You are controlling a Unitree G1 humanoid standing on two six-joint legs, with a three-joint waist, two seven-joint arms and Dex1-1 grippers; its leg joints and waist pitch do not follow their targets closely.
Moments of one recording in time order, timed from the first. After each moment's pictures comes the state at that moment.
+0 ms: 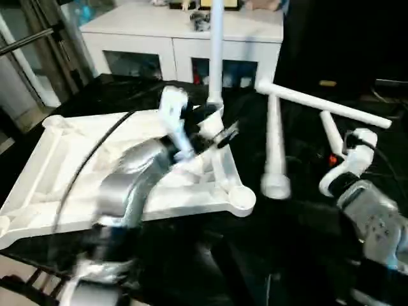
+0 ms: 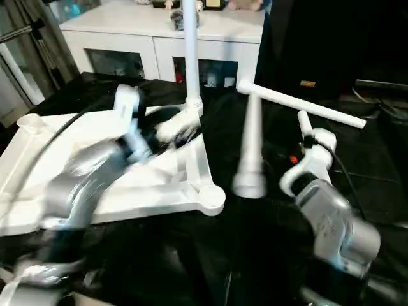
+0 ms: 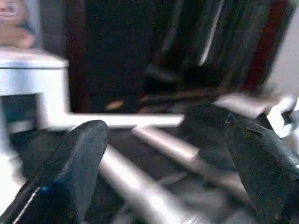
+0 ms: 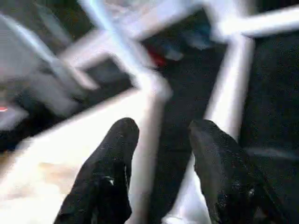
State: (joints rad) left arm -0.56 0.04 -0.01 0.01 -0.45 0.51 -0.60; right arm -0.31 -0.04 -0.49 -0.24 0.44 0.92 0.44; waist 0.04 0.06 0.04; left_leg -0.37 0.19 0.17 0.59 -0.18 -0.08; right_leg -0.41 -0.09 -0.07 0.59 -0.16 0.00
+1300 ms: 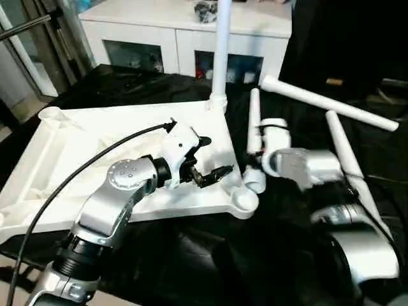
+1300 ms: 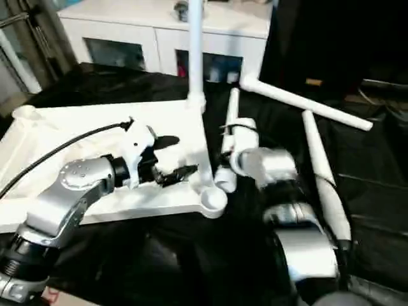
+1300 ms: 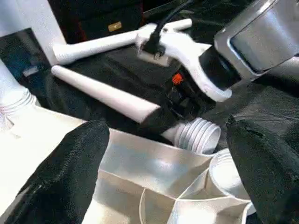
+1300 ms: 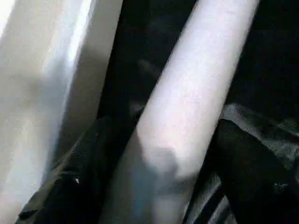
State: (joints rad) left arm -0.43 0.35 -0.24 -0.07 -0.20 0.45 -0.71; right arm -0.87 -0.14 -0.05 0.80 0.07 0.84 0.25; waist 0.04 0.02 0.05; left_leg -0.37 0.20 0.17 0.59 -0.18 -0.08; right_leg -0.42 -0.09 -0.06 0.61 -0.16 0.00
